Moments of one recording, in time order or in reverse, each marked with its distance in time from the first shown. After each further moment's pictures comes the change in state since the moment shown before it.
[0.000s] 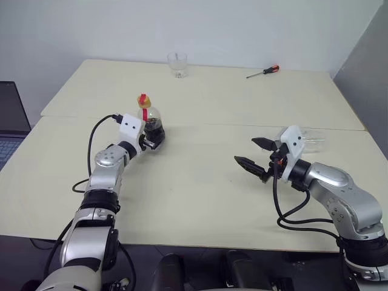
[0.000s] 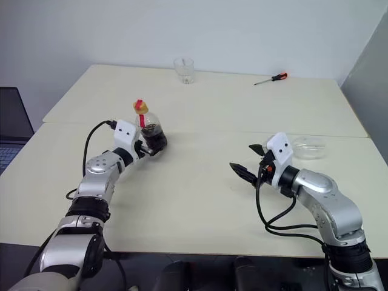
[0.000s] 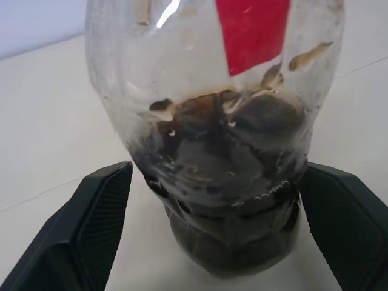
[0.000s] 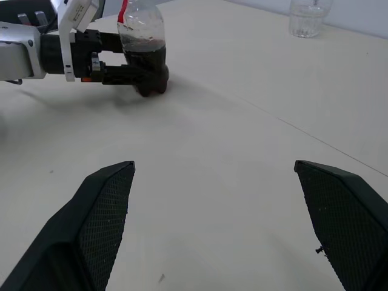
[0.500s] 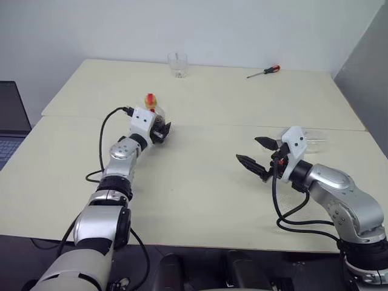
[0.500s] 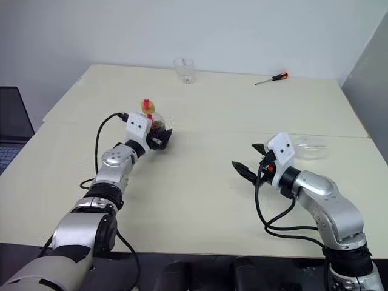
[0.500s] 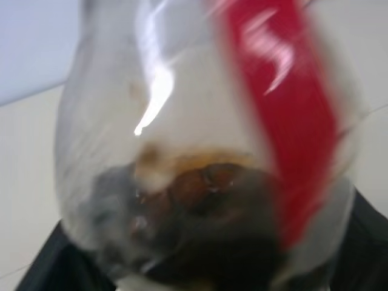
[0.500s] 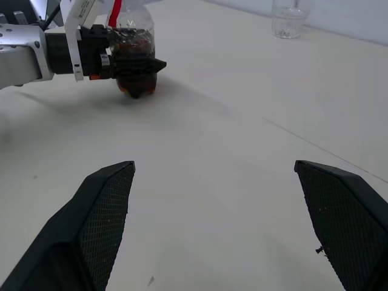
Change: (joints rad) left arm -0.159 -0.086 0.010 0.324 0.039 -0.237 0.029; right arm 0.013 -0.001 -0.012 -0.043 -0.001 0.012 -0.063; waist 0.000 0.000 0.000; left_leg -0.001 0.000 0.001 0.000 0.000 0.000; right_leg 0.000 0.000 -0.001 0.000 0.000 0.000
